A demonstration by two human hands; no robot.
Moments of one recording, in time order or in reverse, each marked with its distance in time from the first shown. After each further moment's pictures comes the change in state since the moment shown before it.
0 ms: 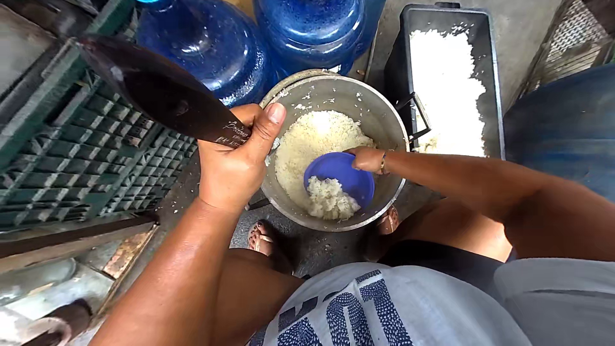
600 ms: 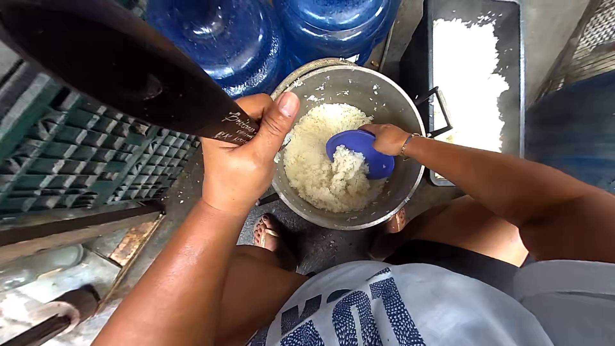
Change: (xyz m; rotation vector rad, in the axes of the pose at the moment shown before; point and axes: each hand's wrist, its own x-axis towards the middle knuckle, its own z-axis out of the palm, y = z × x) left_hand -0.002 0.002 -0.012 -0.017 0.002 -0.002; right_hand 0.019 -0.004 -0.040 -0.466 0.179 -0.113
